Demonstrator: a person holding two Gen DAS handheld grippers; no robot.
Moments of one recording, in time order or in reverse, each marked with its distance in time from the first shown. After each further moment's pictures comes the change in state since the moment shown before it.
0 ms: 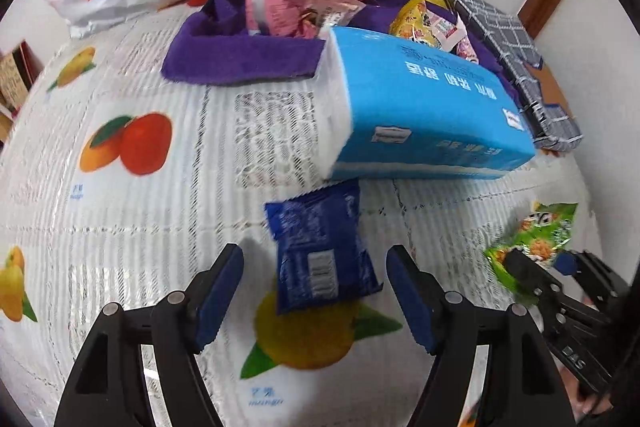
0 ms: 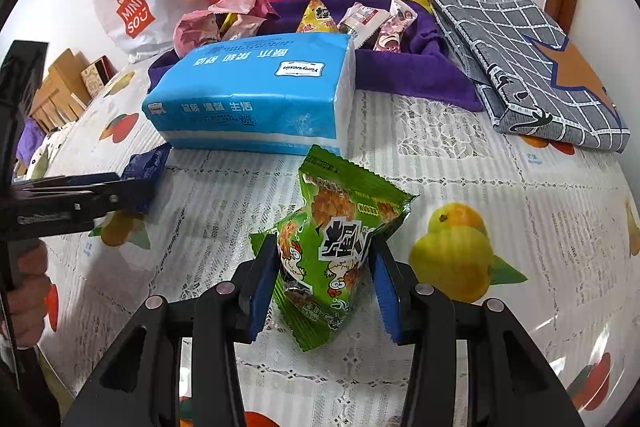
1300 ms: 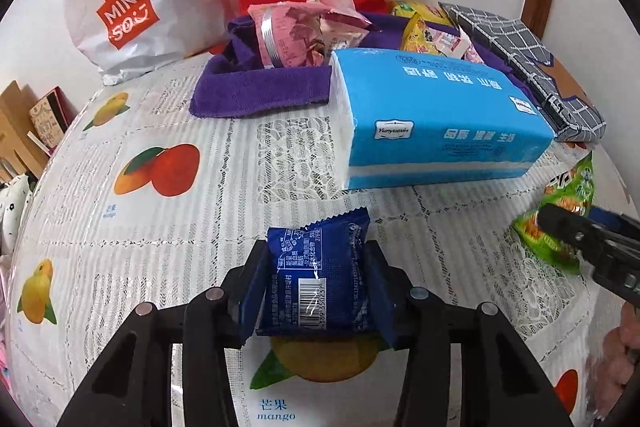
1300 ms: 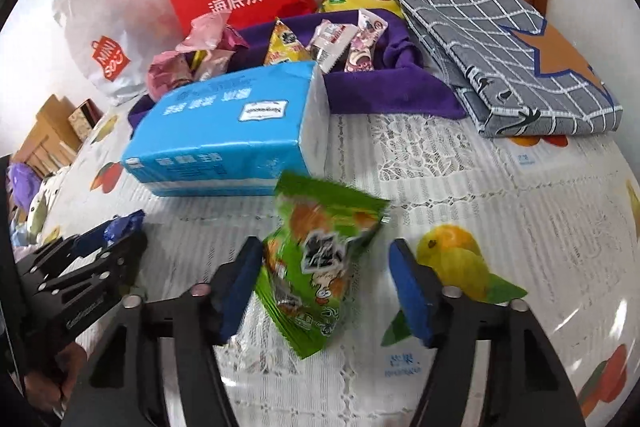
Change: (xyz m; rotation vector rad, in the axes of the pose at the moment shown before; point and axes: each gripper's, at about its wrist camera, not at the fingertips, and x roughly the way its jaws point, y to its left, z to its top) left arm -0.001 -0.016 -0.016 0.055 -0.212 0.154; right arm 0.008 -0.015 0.017 0.136 -0.054 -0.002
